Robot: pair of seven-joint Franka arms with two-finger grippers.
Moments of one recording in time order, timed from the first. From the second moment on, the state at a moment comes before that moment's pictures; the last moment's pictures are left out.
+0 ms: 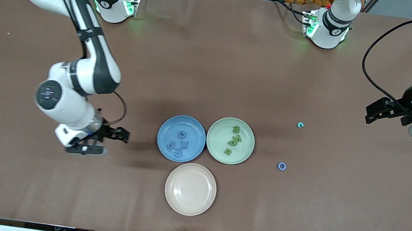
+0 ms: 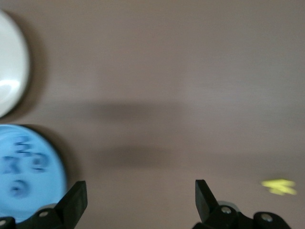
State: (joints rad) left arm 0.08 0.10 -0.23 -1.51 0.04 1.67 -0.22; right arm 0.17 0.53 0.06 -1.62 0.08 2.23 0.14
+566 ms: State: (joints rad) left arm 0.08 0.06 -0.23 -1.51 0.04 1.66 -0.23; right arm -0.02 0.40 0.06 -1.62 0.00 2.06 0.00
